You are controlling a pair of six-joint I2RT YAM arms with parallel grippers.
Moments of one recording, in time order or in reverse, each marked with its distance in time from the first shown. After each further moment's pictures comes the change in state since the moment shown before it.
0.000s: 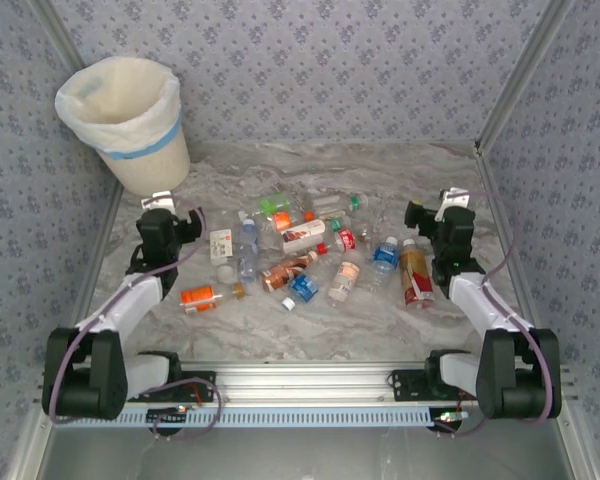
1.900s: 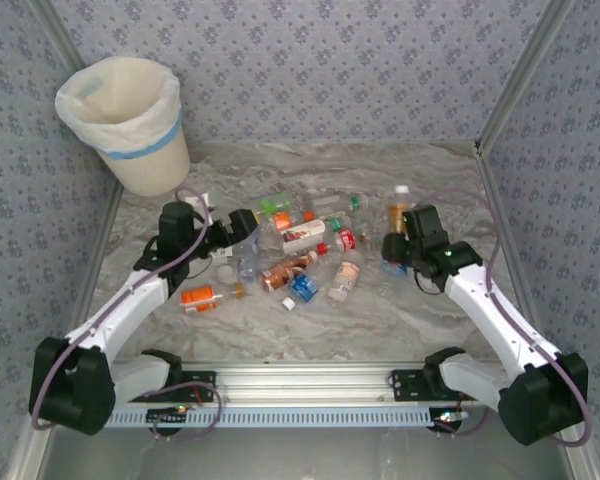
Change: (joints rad) left arm -0.191 0.005 0.133 -0.134 0.700 -0.533; right arm 0.352 -0.099 0.286 -0.883 0.006 0.238
